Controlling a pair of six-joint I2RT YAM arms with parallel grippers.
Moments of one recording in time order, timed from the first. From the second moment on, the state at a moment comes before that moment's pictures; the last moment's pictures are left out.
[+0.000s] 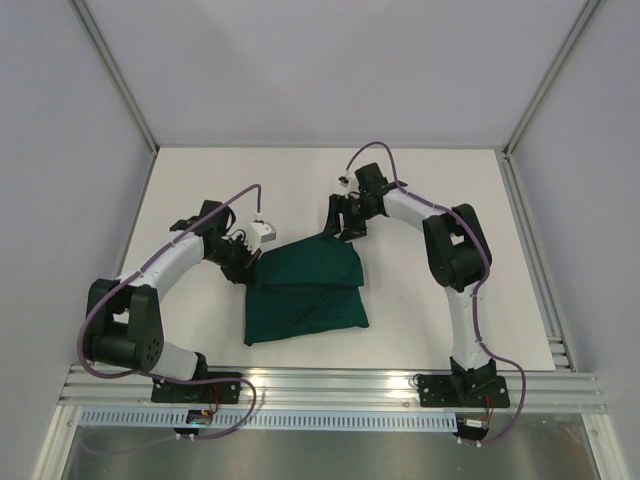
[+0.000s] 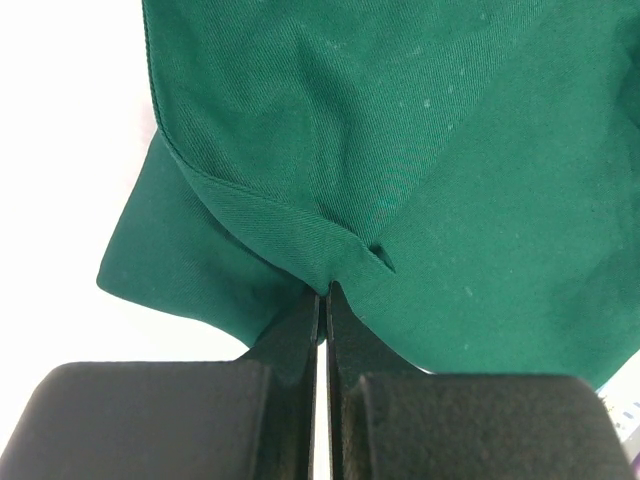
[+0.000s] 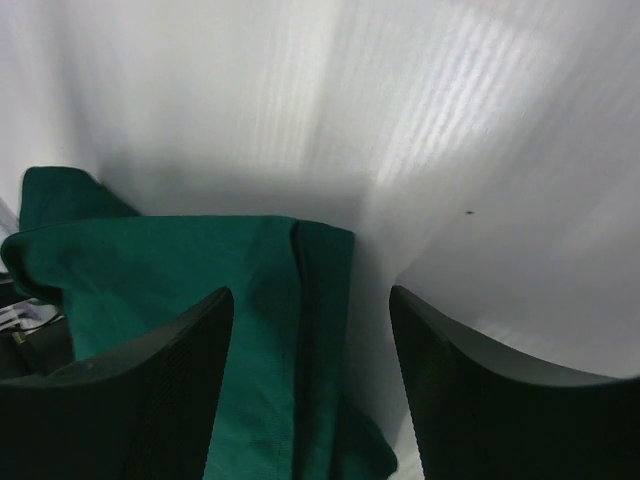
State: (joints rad) left arm -0.18 1.45 0.92 -0.77 0.54 0.64; right arm 0.42 2.20 1.63 -0.47 -0.57 0.38
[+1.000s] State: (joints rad) left arm -0.18 1.44 0.92 -0.76 0.54 0.64; right arm 0.50 1.76 1.18 -0.05 -0.67 0.44
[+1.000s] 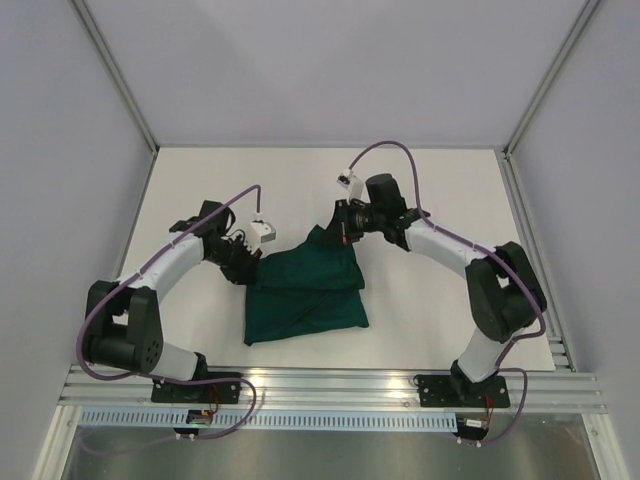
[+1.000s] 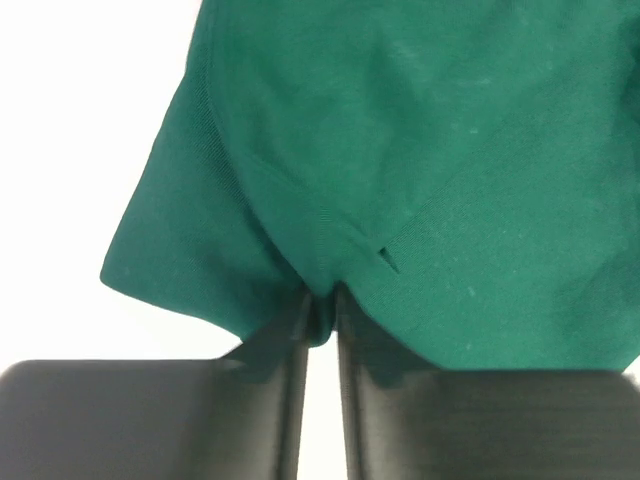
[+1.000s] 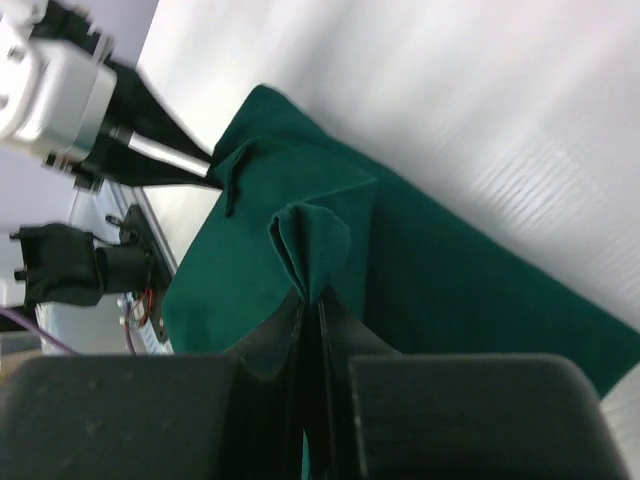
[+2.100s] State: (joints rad) left arm -0.30 1.19 0.92 -0.96 0.28 0.52; right arm 1.10 0.96 0.41 -0.04 -0.21 0.44
